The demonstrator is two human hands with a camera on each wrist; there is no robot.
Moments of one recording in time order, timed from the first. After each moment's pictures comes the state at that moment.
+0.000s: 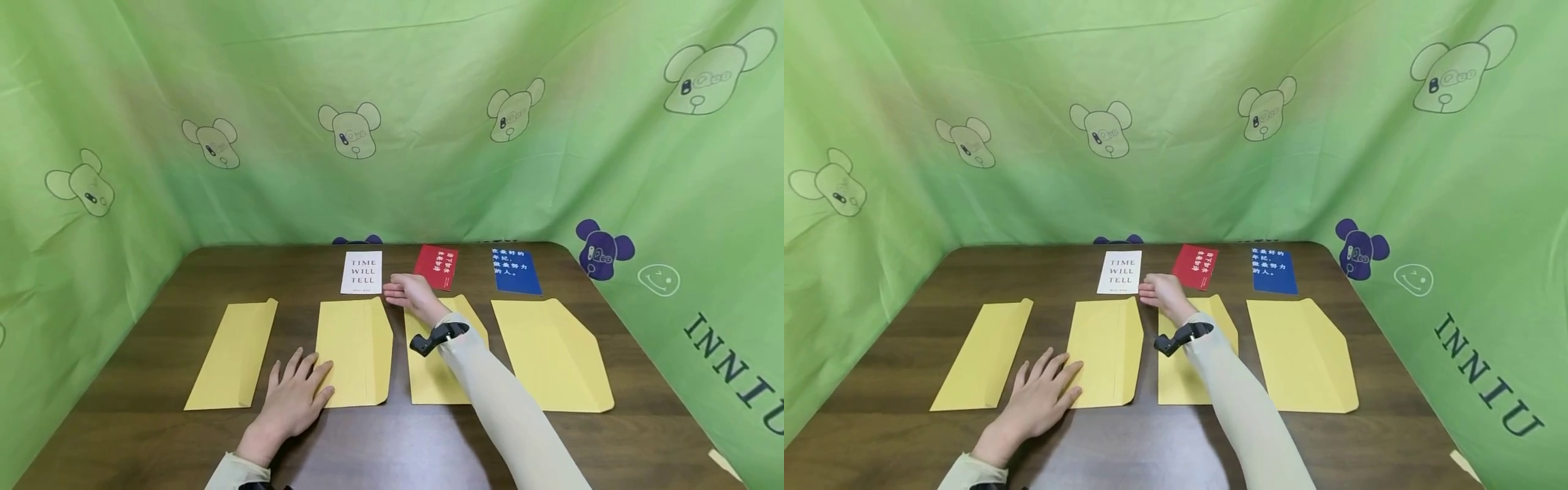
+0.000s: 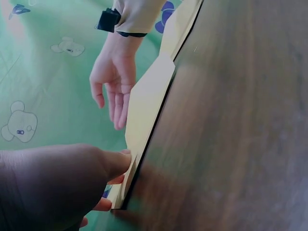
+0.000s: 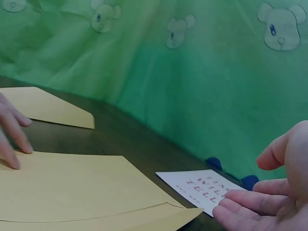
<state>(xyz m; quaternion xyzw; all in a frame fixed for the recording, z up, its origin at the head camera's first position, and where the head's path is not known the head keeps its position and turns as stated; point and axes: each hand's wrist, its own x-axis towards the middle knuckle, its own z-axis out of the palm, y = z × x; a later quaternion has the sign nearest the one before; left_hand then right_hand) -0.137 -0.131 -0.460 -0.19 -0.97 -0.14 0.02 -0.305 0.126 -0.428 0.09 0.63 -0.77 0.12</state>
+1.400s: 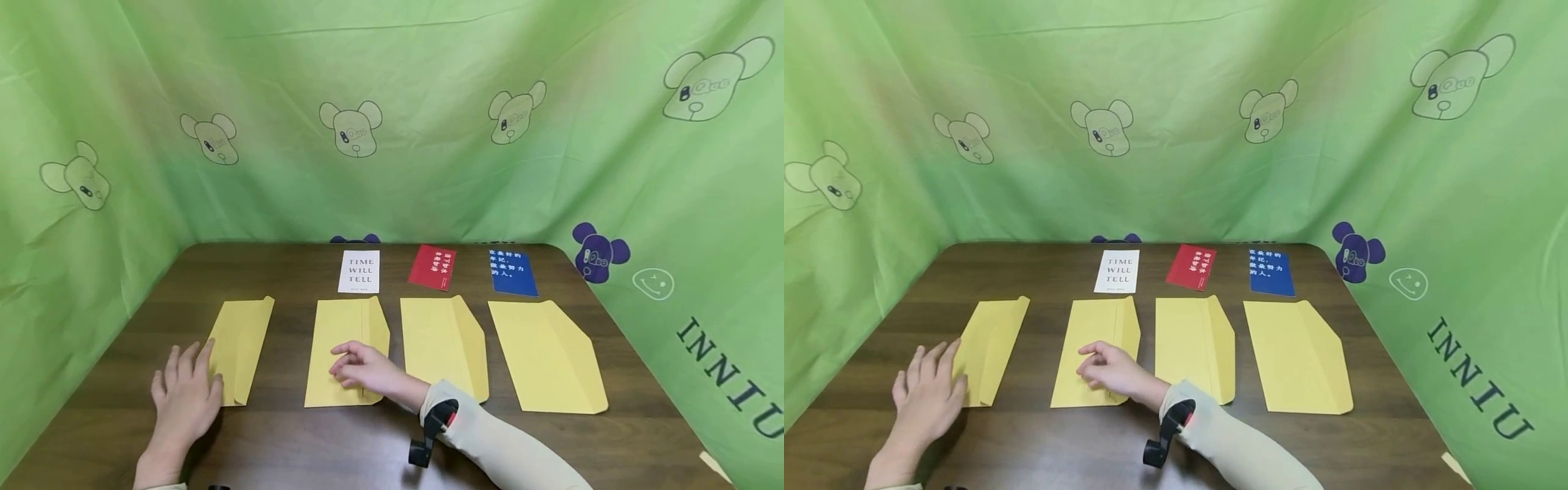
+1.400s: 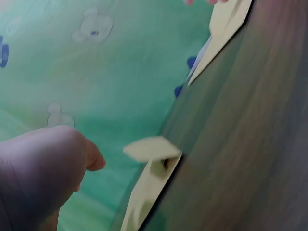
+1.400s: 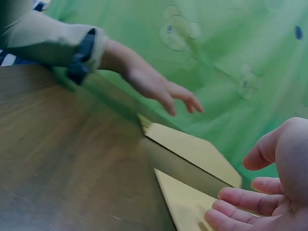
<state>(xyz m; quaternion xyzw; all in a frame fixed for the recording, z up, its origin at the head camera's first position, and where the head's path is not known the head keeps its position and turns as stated) -0.131 -0.256 -0.450 -0.04 -0.97 -0.21 0.14 -0.172 0.062 -0.437 -0.16 0.71 -0.65 0.21</state>
